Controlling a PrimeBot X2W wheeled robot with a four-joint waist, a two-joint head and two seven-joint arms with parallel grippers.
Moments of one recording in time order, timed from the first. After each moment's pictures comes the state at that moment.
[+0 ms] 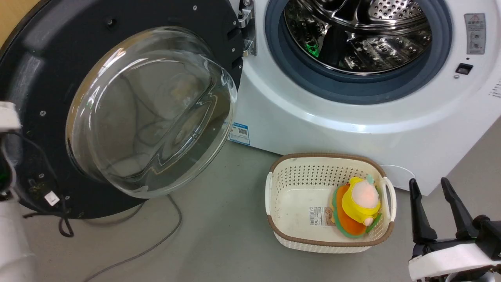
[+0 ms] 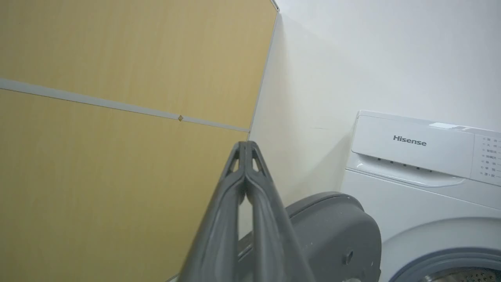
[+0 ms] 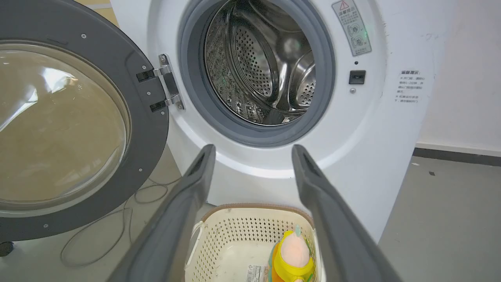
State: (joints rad) left arm -0.58 0.29 0.32 0.10 -0.42 -0.07 -0.10; right arm 0.01 -0.06 -0.10 -0.01 0.17 0.13 -0.15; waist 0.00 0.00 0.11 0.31
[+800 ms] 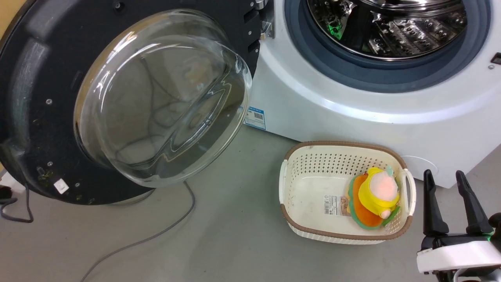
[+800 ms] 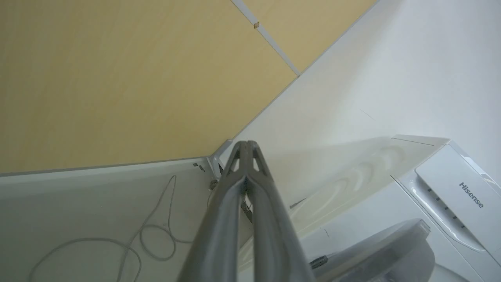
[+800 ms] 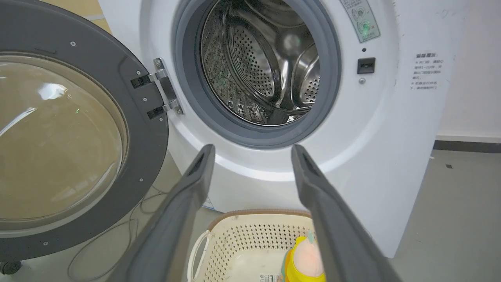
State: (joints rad) left arm -0.76 0.44 0.53 0.50 -0.87 -0.08 0.29; right arm -0.01 -0.06 -0.13 -0.01 0.21 0.13 -0.20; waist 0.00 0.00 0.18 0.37
